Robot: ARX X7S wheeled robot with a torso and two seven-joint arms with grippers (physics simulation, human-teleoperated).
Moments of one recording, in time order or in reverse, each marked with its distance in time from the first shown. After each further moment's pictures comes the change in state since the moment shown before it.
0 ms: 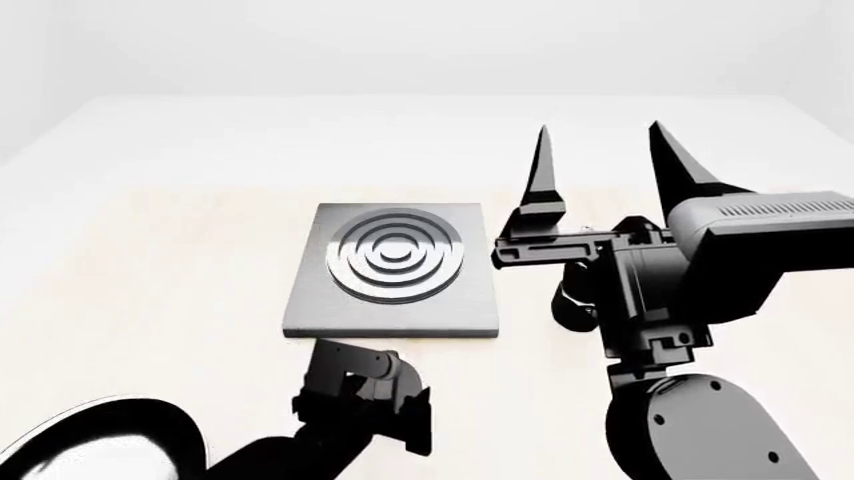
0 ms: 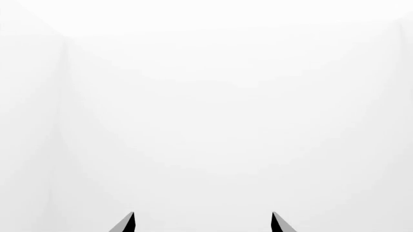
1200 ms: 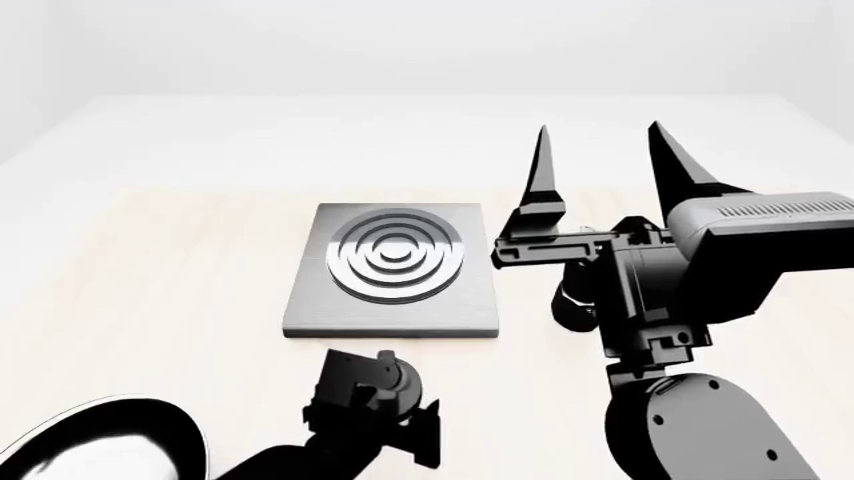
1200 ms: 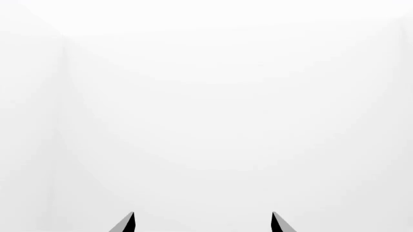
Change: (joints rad) left arm 0.004 0.008 0.043 -0.055 -0.008 0.042 0.009; right arm 0.003 0.017 -0.014 0.013 0.016 -0.025 0.017
